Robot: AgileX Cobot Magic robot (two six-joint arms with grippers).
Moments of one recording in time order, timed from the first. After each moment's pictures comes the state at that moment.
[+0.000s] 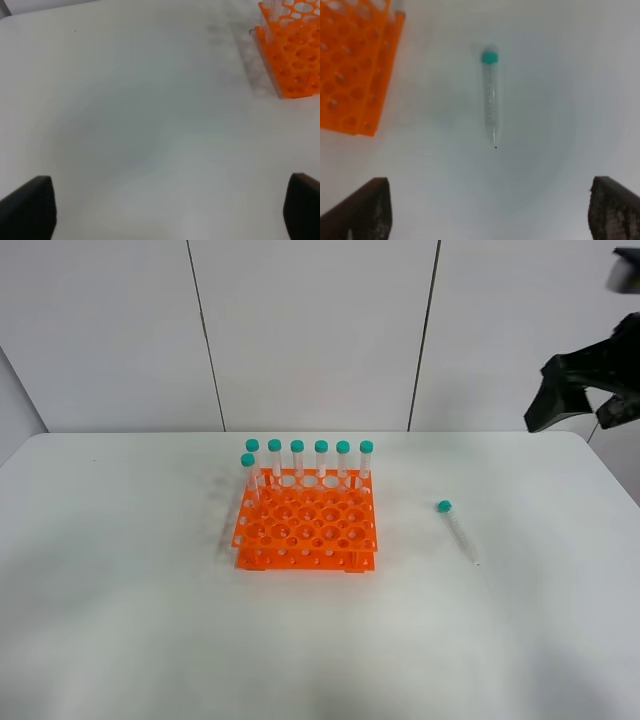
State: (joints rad) left arm 0.03 0.00 -0.50 -0.09 1.06 0.15; right arm 0.03 1.46 -1.33 0.13 1.07 -0.19
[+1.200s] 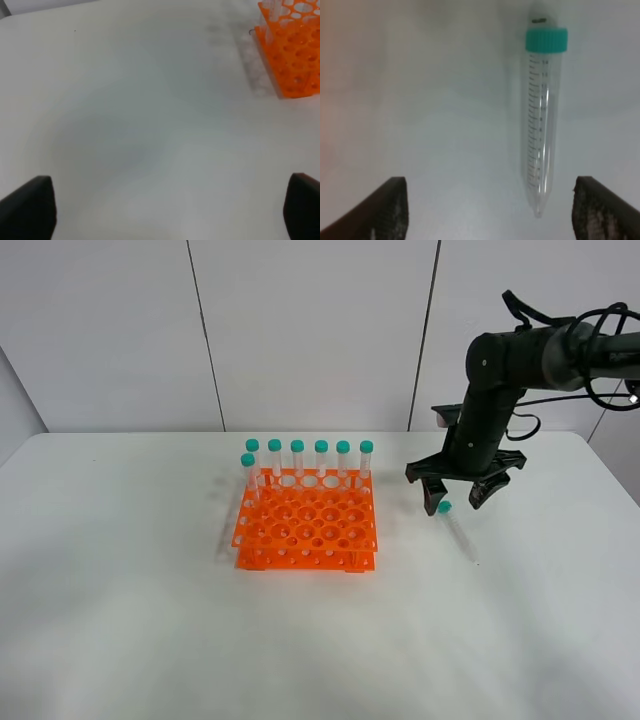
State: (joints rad) left arm 0.03 0.00 -0.50 -0.10 1.06 0.15; right arm 0.21 2.13 -1.61 0.00 1.10 -0.01
